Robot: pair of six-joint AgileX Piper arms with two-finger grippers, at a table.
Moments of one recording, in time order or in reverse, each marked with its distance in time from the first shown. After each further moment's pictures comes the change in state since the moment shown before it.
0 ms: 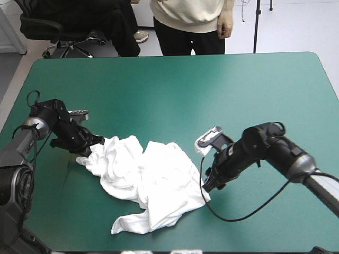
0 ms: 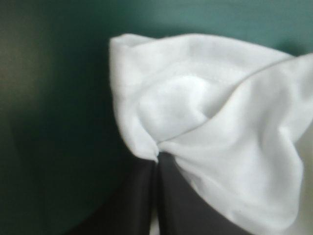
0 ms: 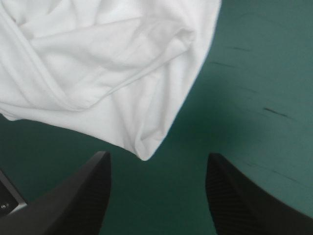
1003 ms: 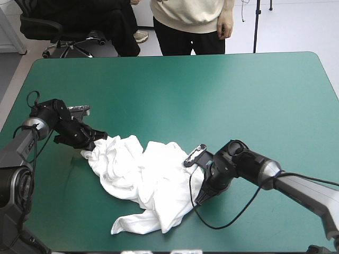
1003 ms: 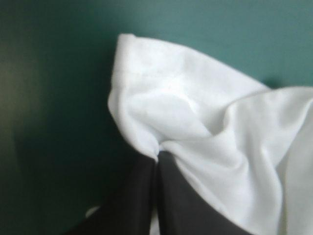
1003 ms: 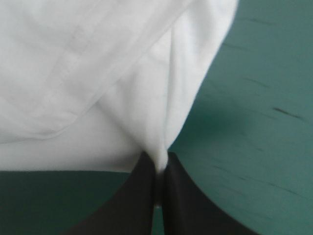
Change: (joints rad) left arm -0.004 -0.022 -0.001 -0.053 -0.096 0.011; right arm 0.179 0.112 0.087 -0.277 -0.149 0.250
